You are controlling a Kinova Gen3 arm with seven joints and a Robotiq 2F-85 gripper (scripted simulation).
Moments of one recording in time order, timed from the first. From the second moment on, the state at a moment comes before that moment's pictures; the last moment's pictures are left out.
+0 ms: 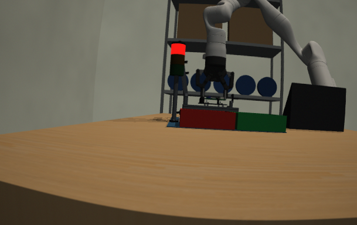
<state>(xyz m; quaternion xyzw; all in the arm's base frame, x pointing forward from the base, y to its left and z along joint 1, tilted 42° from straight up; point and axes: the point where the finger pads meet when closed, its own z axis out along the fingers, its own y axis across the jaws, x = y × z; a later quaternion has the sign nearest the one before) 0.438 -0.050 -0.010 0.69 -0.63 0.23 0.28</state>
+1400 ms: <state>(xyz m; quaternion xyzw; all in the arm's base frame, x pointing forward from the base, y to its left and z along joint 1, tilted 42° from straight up) 0.437 -0.041 0.002 0.68 -0.63 0.23 0.28</state>
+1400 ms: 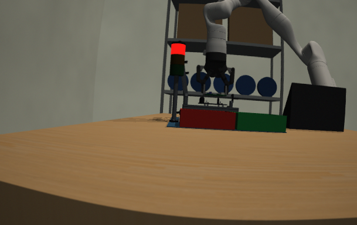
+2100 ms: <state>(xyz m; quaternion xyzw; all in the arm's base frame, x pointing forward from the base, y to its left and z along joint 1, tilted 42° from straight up) 0.439 0.002 0.049 0.68 -0.63 0.23 0.28</state>
